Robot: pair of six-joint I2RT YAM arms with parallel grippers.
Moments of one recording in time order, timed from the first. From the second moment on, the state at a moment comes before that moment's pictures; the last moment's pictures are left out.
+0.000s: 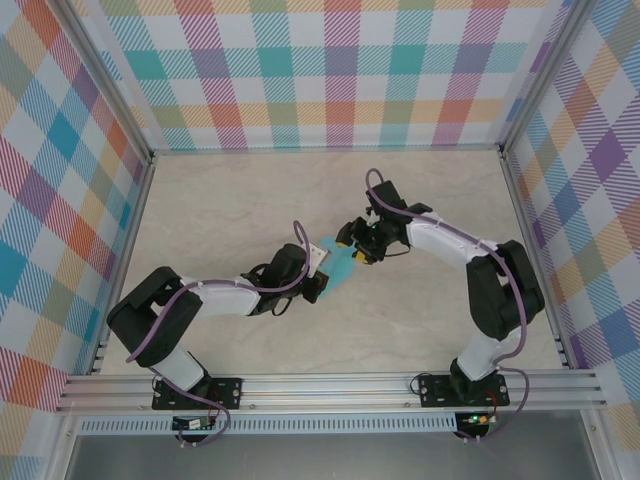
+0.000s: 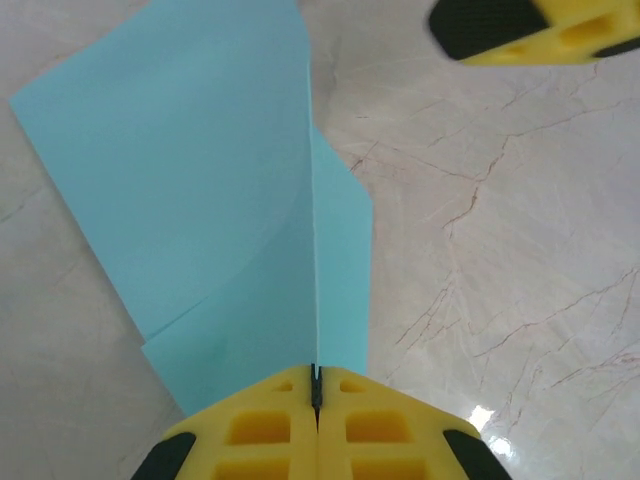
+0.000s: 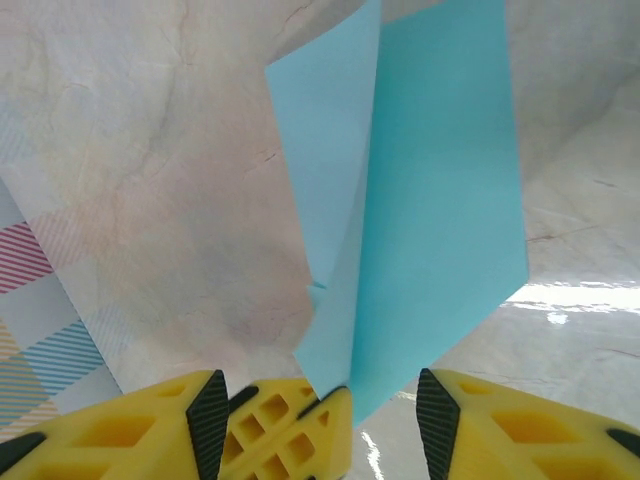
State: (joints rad) left arm -0.76 1.60 0.65 0.25 0.12 -0.23; right arm 0.50 1.69 1.16 -0.52 -0.45 0.97
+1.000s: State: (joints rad) left arm -0.70 1.60 0.56 0.39 0.25 -0.83; right arm 0.50 1.77 0.94 -0.13 -0.62 0.79
